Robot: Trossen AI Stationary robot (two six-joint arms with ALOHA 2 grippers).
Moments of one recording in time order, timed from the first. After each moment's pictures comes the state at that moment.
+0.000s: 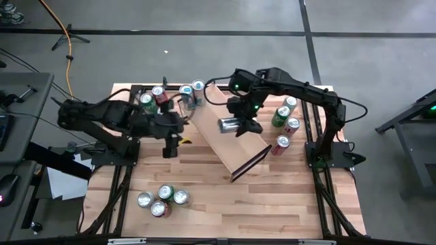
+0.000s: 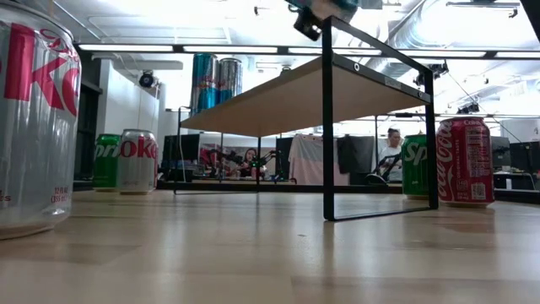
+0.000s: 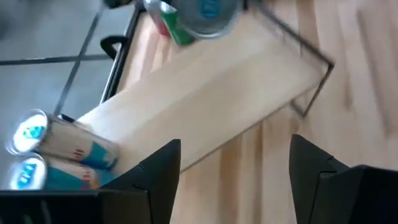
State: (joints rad) left arm -0.26 1.31 1.60 -1.11 -0.46 -0.12; right arm -0.28 1.82 2.01 -1.36 -0.65 -0.37
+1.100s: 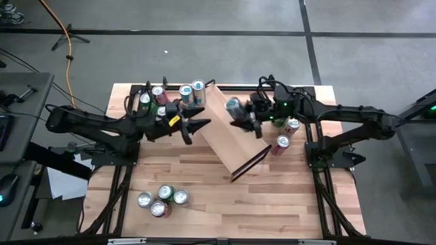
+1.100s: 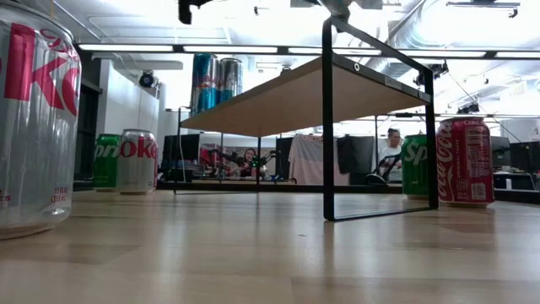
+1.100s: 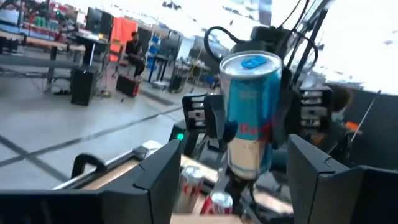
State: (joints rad) left arm -0.07 1.13 0.77 0.52 -0.43 -0.26; right arm -0.17 1.25 1.08 0.02 -0.26 0.36
